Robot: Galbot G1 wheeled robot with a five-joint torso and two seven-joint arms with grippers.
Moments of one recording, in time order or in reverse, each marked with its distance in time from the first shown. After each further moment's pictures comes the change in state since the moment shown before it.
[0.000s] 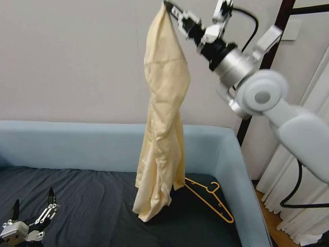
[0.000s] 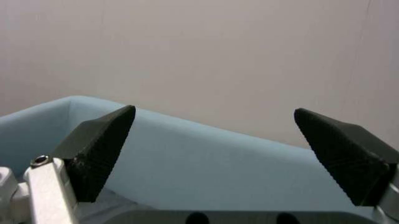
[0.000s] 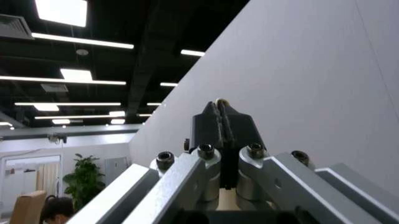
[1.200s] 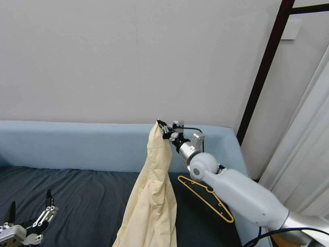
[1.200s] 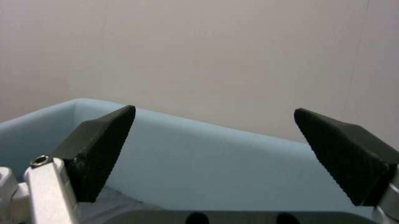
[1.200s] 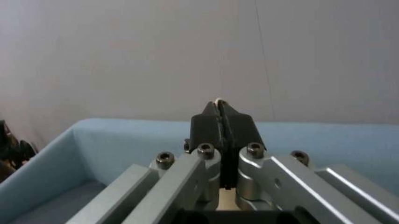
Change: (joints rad) left arm 0.007 -0.030 0.007 0.019 0.054 -0.028 0.000; right arm -0.653 0.222 -0.192 -0.446 -0.646 0.145 -0.003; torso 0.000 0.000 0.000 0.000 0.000
